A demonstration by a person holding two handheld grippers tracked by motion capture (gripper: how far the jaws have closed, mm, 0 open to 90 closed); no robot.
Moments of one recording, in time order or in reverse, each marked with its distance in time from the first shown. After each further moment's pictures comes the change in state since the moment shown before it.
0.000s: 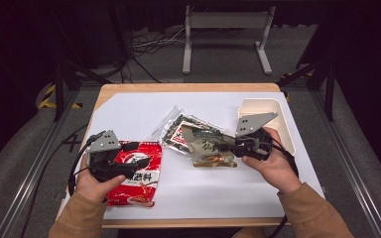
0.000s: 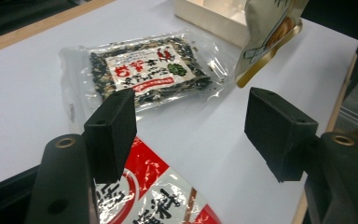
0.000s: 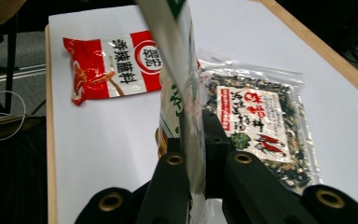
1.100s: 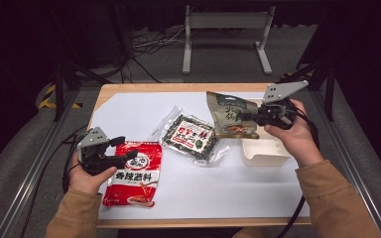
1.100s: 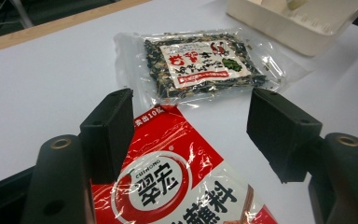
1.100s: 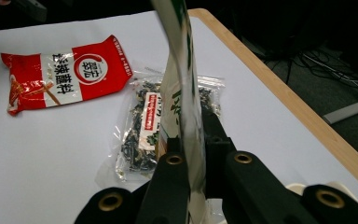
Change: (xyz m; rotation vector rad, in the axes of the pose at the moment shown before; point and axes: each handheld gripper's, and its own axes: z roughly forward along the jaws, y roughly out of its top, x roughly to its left) left arm 0.037 -0.025 0.003 -0.018 0.125 -0.090; right arm -0.073 0.001 -0.047 -0.041 -0.116 0.023
